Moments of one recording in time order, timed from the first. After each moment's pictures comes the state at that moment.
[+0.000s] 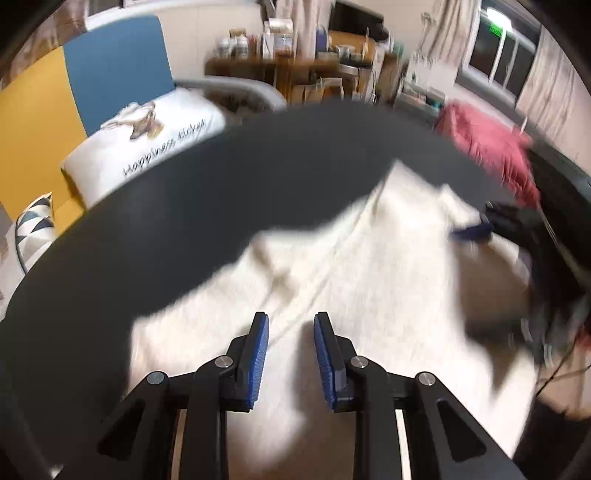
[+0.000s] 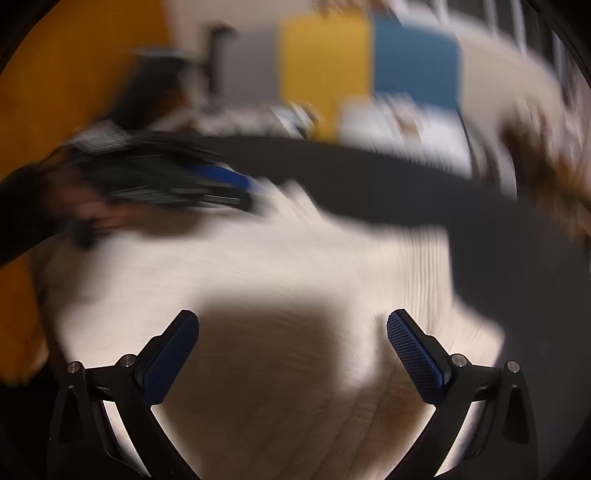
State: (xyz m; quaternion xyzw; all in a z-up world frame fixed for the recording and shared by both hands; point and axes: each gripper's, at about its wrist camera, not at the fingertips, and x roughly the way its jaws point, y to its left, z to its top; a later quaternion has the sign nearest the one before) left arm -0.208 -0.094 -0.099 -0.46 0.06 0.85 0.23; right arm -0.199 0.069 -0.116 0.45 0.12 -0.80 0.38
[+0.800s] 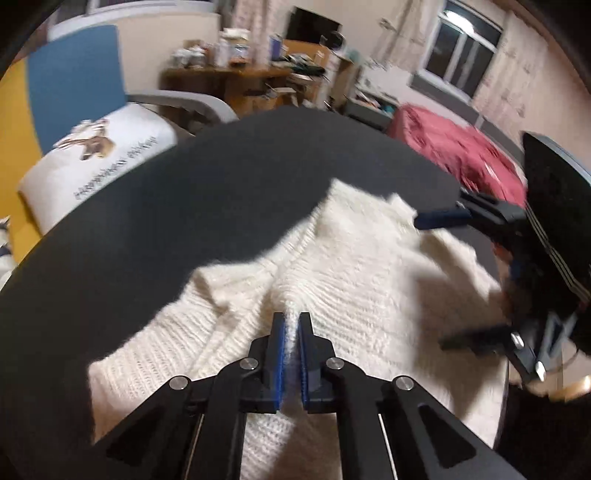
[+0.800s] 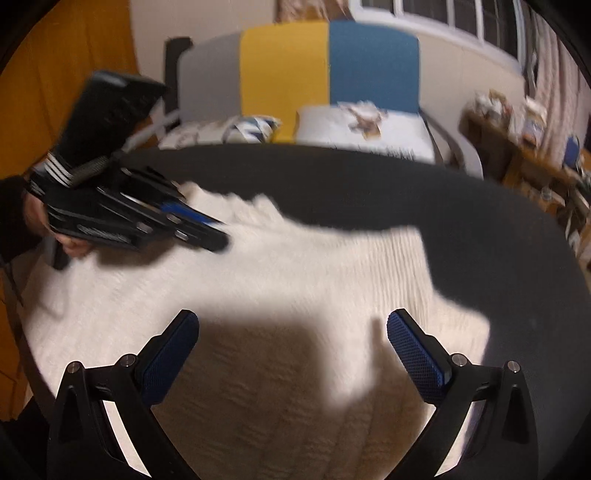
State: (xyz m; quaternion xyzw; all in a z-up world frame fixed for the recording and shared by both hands) left arm -0.223 -0.079 -0.101 -0.45 0.03 0.85 0.29; right arm -0.174 0.066 -0.095 0.37 0.12 -0.85 0.35
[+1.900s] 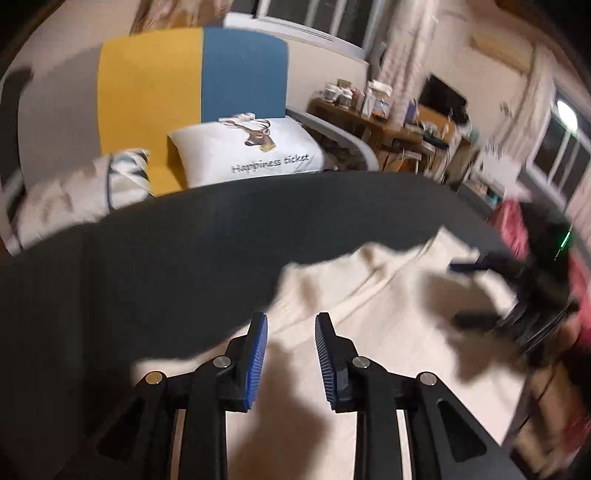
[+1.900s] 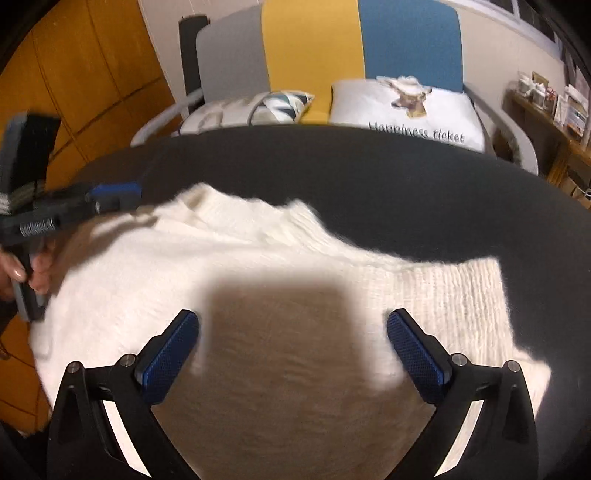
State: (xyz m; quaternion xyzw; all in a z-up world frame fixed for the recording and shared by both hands) left arm -0.140 -0.207 -0.077 -0.41 -0.03 0.91 0.09; right arm -0.221 0.004 -0.102 0.42 0.10 -0.80 0.42
